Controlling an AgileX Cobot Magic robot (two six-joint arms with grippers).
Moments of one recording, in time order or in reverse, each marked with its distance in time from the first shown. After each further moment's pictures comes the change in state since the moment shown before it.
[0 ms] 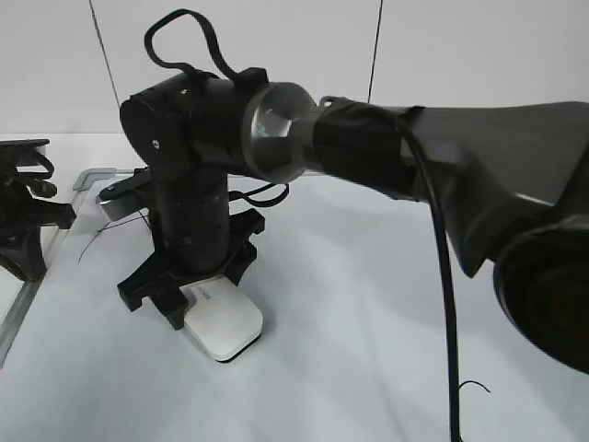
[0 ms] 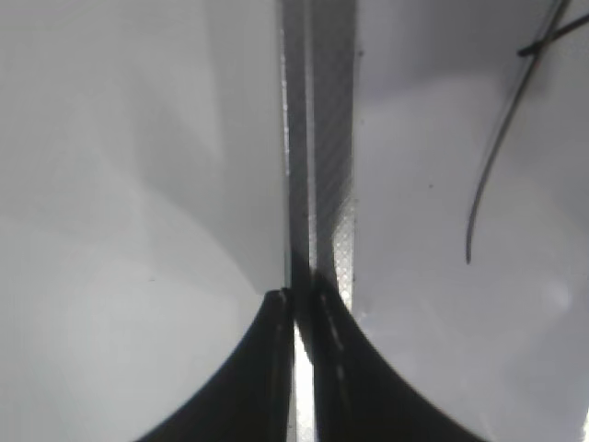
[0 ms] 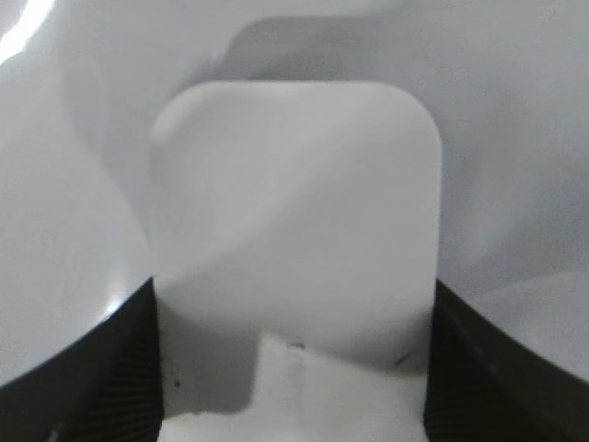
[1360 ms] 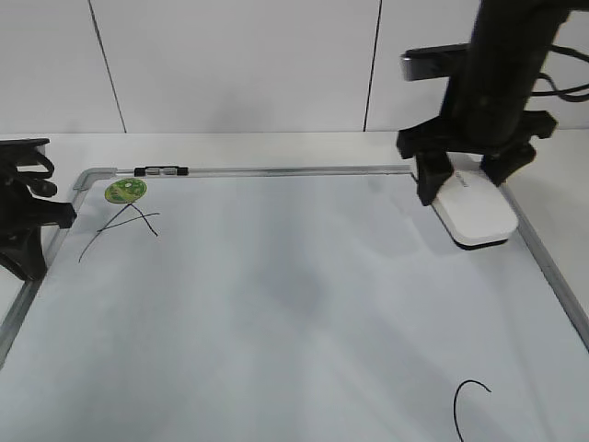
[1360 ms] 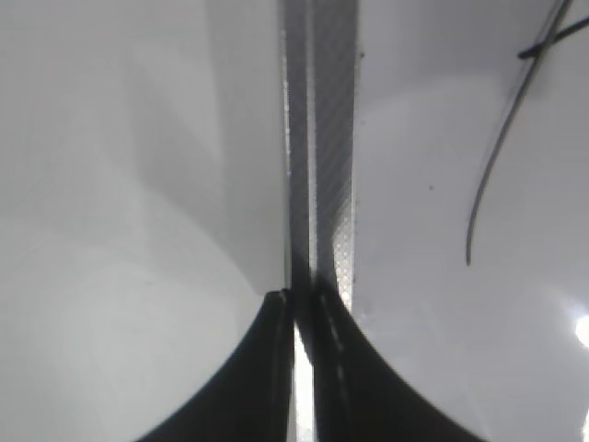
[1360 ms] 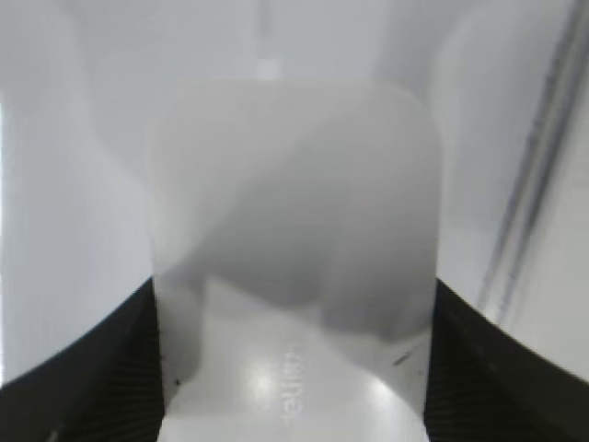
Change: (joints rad) left arm 0.000 0.000 0.000 -0.012 -0.014 0.000; right arm -0.536 -0.462 0.445 -0.034 -0.002 0.027
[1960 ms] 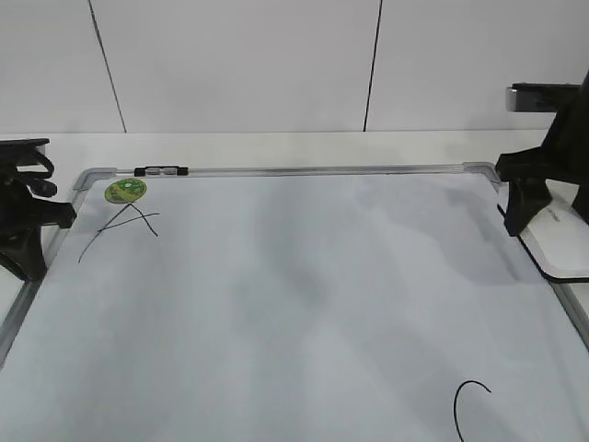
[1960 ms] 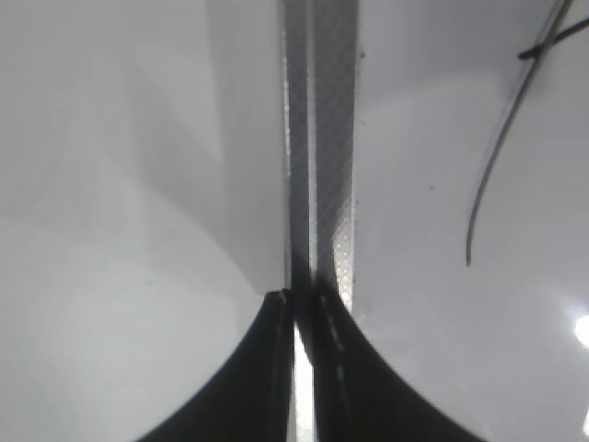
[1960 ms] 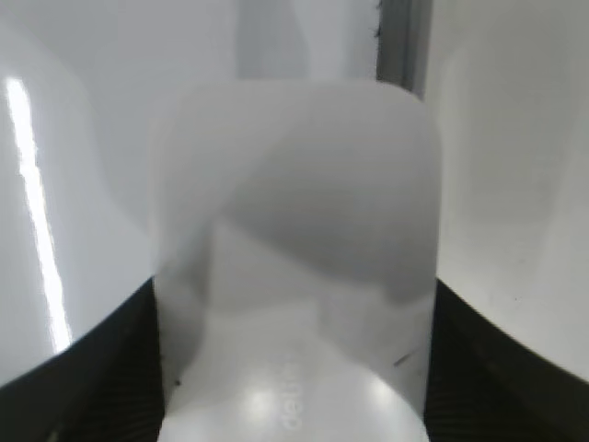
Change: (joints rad) left arm 0.000 0.000 0.000 0.000 0.000 0.000; right arm -0.255 -0.052 0.178 0.099 -0.039 -0.144
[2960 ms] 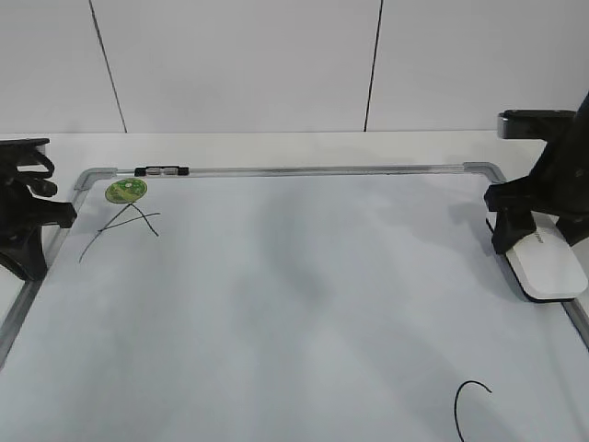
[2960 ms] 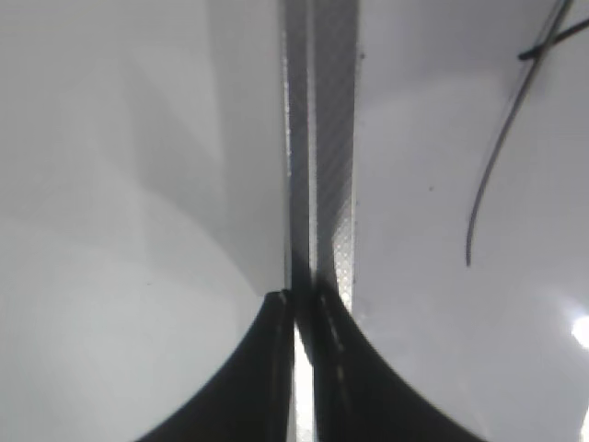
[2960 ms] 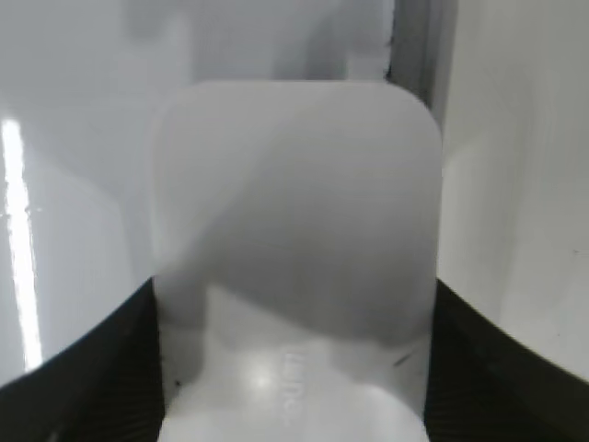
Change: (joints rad) left arm 0.000 0.000 0.000 -0.002 -0.004 0.000; right arm 0.000 0.000 0.159 -0.013 -0.260 -0.012
